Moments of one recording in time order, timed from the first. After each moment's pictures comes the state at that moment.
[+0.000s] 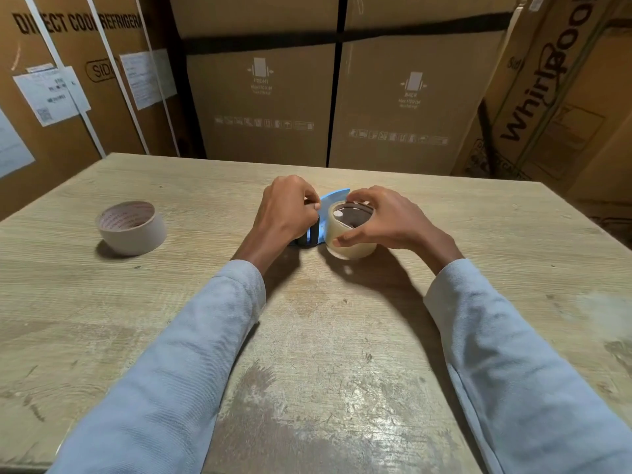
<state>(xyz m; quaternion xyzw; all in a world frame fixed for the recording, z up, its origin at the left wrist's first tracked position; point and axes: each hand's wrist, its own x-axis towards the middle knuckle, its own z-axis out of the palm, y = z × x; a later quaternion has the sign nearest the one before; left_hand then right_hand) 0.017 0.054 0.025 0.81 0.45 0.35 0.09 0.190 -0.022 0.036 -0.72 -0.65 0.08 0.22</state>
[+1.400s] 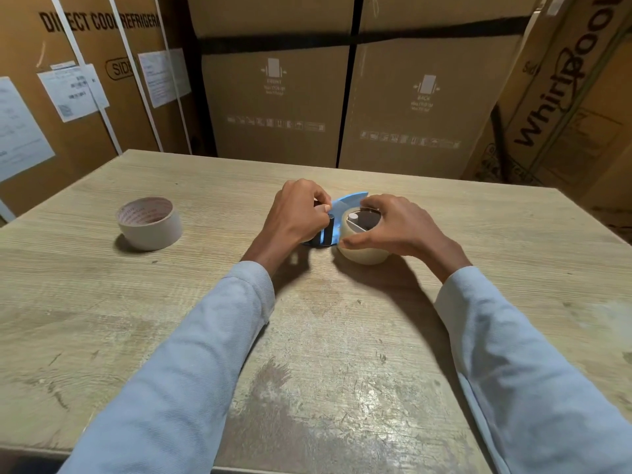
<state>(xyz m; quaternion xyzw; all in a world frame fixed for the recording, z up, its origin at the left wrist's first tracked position) 0.006 0.047 0.026 0.80 0.45 0.36 0.16 0.175 -0.024 0.033 -0.73 -0.66 0.04 0.19</state>
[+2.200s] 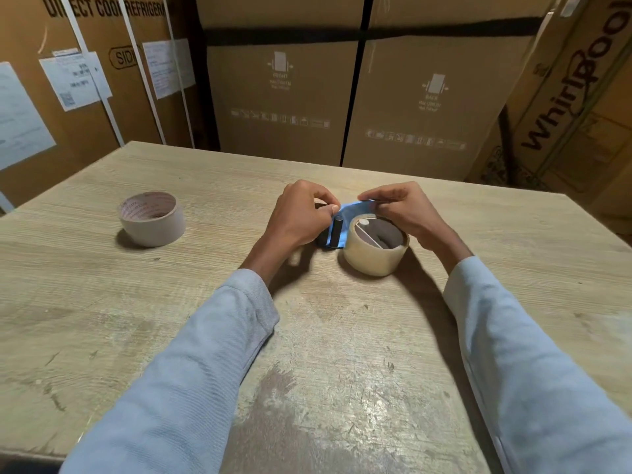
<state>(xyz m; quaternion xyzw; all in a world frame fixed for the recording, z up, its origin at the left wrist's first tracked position) 0.000 0.049 0.022 0.77 0.45 0.38 0.24 0.206 0.023 0.018 -0.65 -0.60 0.22 0.41</state>
